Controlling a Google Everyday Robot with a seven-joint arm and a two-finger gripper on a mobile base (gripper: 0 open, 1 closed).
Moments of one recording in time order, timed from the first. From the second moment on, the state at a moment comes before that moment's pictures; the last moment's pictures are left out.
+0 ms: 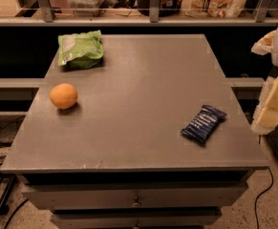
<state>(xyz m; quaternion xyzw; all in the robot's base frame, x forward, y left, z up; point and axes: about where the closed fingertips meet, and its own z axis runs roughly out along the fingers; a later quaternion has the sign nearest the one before) 0.438 -0.217 0.976 -0.60 0.78 -0.03 0.16</state>
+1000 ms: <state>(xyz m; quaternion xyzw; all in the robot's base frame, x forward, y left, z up) 0.448 -0.231 0.952 -0.62 0.77 -0.01 0.16</state>
